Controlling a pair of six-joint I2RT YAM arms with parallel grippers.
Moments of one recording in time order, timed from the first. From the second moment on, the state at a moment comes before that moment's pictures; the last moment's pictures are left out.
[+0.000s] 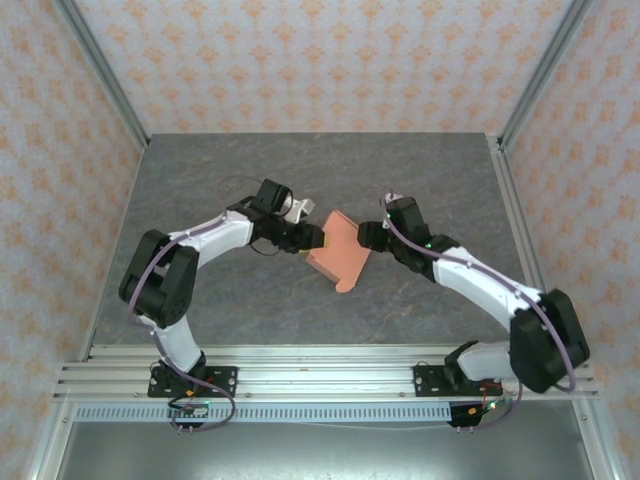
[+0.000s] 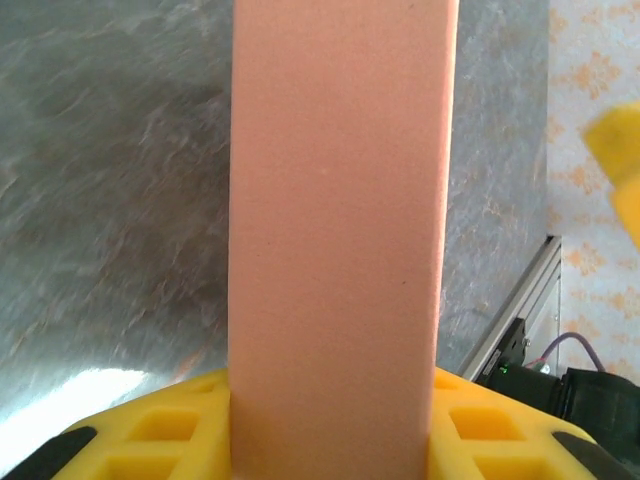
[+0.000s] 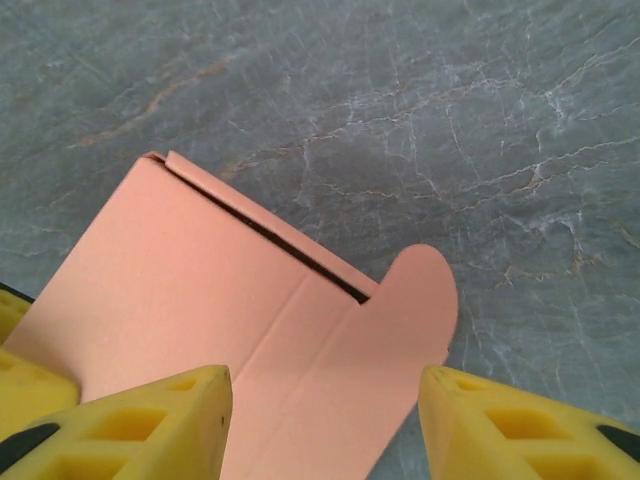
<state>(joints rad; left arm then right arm) -0.41 1.79 1.15 -0.38 0.72 -0.48 0.49 1.36 0.84 -0.22 -0.05 0.48</state>
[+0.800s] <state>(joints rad) -0.41 1.63 1.24 -0.67 0.20 -0.36 0.24 1.74 1.08 -0.21 -0.57 0.28</state>
